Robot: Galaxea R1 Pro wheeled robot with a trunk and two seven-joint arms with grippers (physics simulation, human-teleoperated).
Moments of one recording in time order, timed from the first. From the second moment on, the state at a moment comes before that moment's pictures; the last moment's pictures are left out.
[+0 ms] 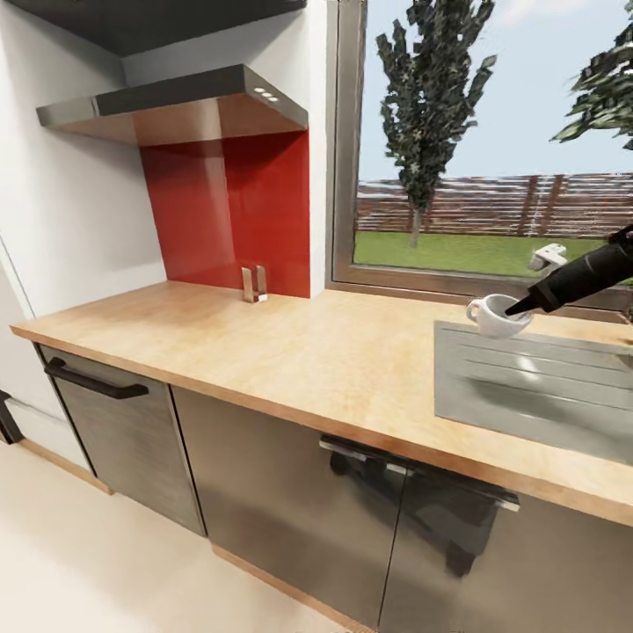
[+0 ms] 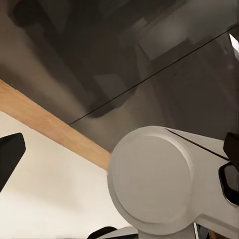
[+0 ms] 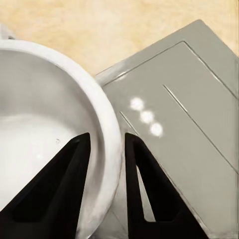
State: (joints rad) left arm -0.04 0.24 0.15 -0.03 0.65 -0.40 -1.56; right arm -1.49 -0.67 0.46 -0.95 0.47 0.99 1.54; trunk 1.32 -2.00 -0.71
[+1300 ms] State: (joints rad) left arm -0.04 0.24 0.15 -0.03 0.65 -0.40 -1.56; right arm -1.47 -0.67 0.46 -0.95 0.47 0.99 1.54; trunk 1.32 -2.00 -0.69
